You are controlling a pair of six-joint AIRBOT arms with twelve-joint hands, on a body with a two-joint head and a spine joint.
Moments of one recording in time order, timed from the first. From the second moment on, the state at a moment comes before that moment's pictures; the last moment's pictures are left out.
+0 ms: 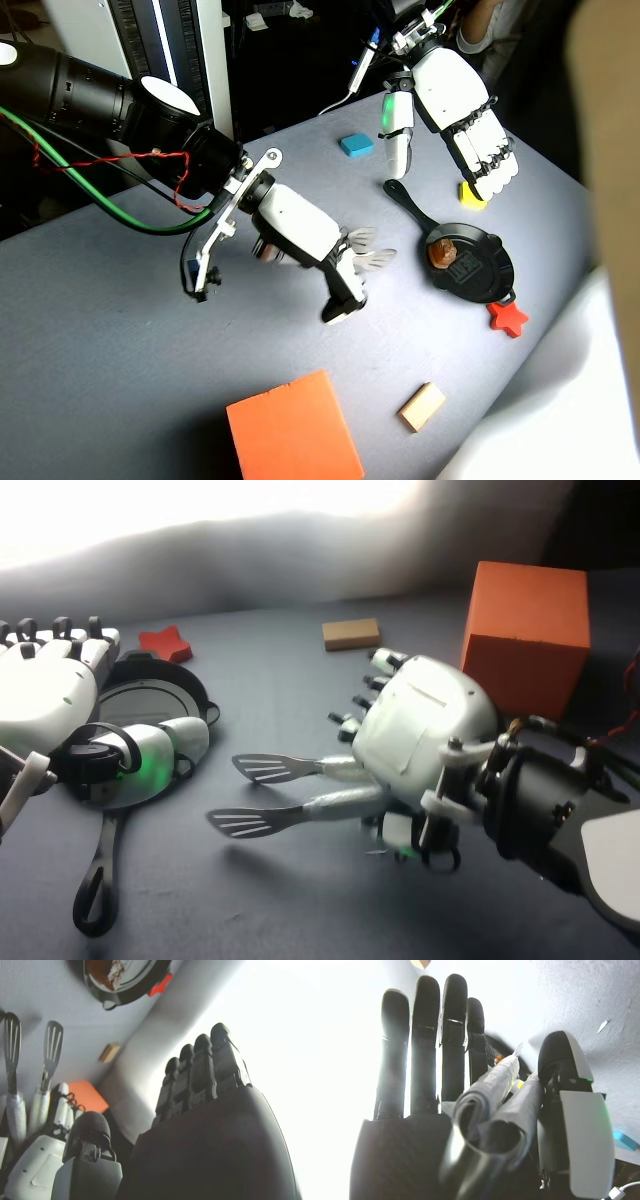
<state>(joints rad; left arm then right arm) 0.40 -0.78 0.47 -1.50 -1.17 2.21 -0.45 -1.32 0.87 -2.00 -0.71 0.37</state>
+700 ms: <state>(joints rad) 0.40 -0.78 0.45 -1.50 -1.20 2.20 -0.49 -1.25 0.79 -2.00 -0.71 0.34</state>
